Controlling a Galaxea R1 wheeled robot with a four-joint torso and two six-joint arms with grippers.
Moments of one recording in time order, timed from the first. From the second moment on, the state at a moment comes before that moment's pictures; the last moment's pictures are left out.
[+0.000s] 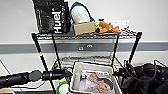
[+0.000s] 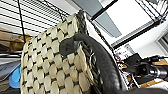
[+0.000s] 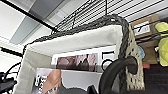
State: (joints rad) left arm 0.28 2.06 -1.09 -0.45 0.20 -0.19; right arm -0.20 2.13 -1.10 -0.25 -0.47 1.02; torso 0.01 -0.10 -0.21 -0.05
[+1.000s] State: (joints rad) left arm 0.13 2.10 -1.22 -0.45 0.25 -0.27; right arm -0.05 2.23 -1.19 -0.27 -0.54 1.10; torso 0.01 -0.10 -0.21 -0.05
